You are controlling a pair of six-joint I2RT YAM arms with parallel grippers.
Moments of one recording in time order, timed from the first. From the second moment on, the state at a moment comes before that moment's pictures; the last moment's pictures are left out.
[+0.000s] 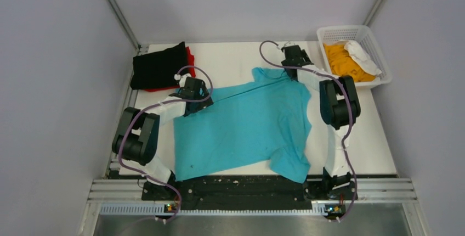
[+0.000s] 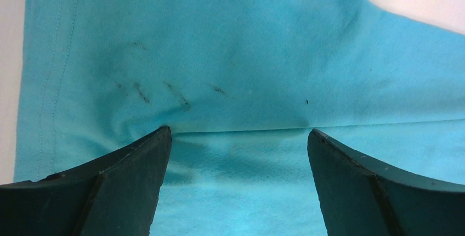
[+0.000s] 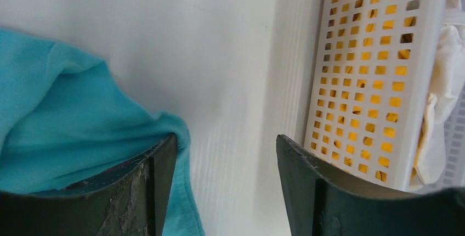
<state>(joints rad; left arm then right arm) -0.31 1.65 0.89 -0.19 -0.24 -0.68 0.26 2.15 1.53 -0.16 0.56 -0.38</state>
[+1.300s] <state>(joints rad) -0.30 1.65 0.90 -0.21 -0.26 -0.65 0.42 2.24 1.64 -0.06 0.25 -0.67</state>
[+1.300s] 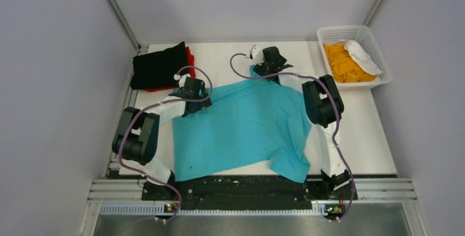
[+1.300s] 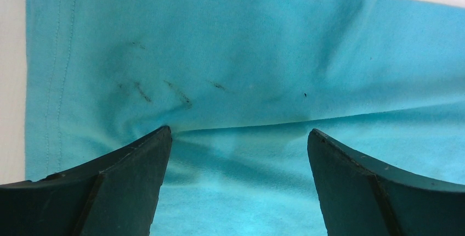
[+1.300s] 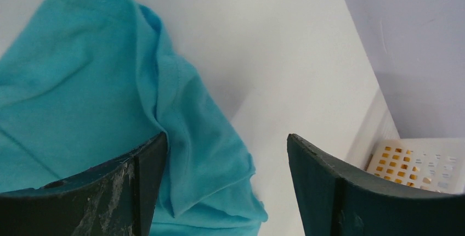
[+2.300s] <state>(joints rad) -0.30 1.65 0.92 -0.23 -0.22 -0.63 0.30 1.71 1.27 -0.22 0.25 0.16</state>
